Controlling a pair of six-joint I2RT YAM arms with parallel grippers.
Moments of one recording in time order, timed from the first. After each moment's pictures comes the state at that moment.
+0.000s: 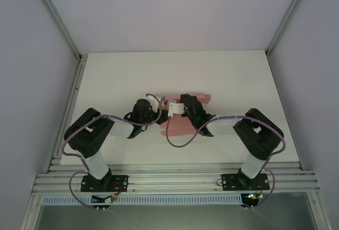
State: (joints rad) left arm -0.57 1.73 0.58 0.68 0.19 -0.21; right arm 0.78 1.71 0.72 0.59 0.42 -1.24
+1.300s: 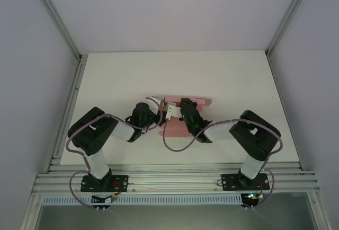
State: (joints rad) left arm -0.60 1.77 0.54 0.86 0.16 -0.20; right arm 0.86 1.72 0.68 0.64 0.59 -1.10
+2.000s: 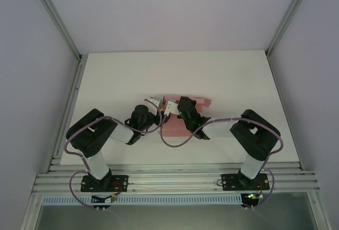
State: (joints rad) left arm -0.61 1.75 0.50 0.92 0.12 -0.20; right arm 0.86 1.74 0.76 0.53 0.60 -0.98
